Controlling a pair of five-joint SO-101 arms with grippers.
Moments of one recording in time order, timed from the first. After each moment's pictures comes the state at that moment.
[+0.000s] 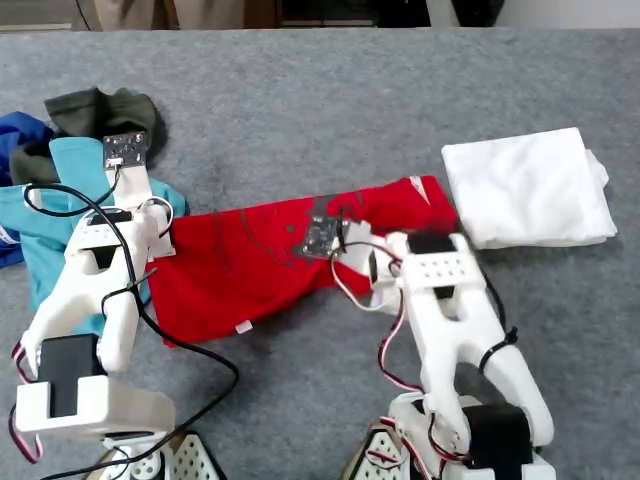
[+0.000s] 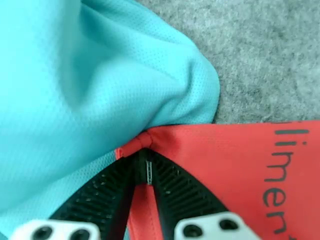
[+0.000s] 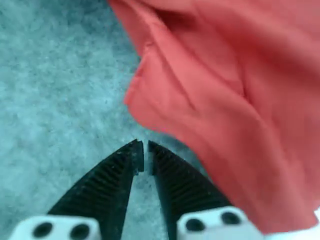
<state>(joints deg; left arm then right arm) -11.5 -1.4 41.7 32.2 -8.6 -9.2 -20.5 54.7 55.0 57.8</state>
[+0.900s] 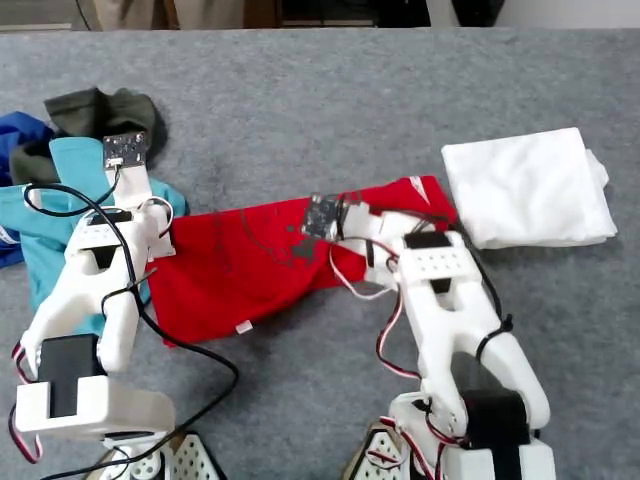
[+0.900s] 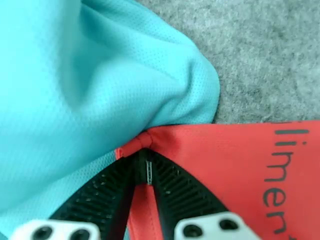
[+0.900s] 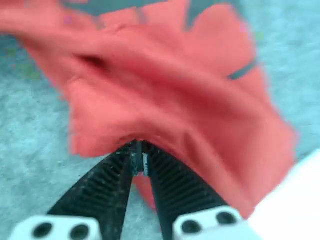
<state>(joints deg) -11.5 -1.4 41.7 32.2 -8.6 -9.2 -15.9 51.3 39.4 56.8</state>
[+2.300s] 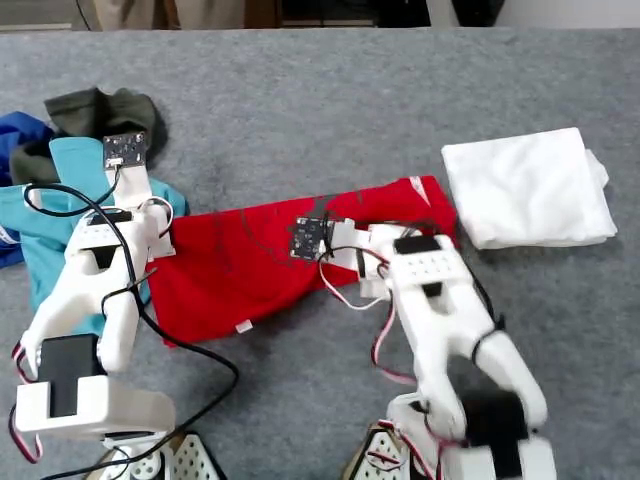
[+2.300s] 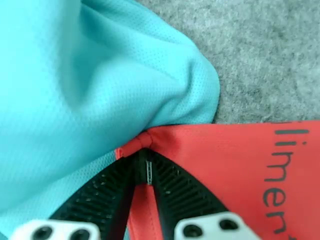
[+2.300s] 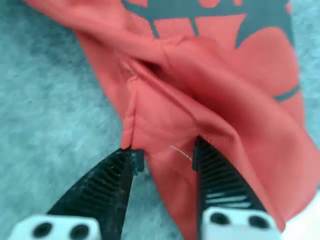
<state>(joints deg) -11.5 -1.4 41.7 32.2 -8.6 -12.2 -13.5 53.2 41.7 62.0</state>
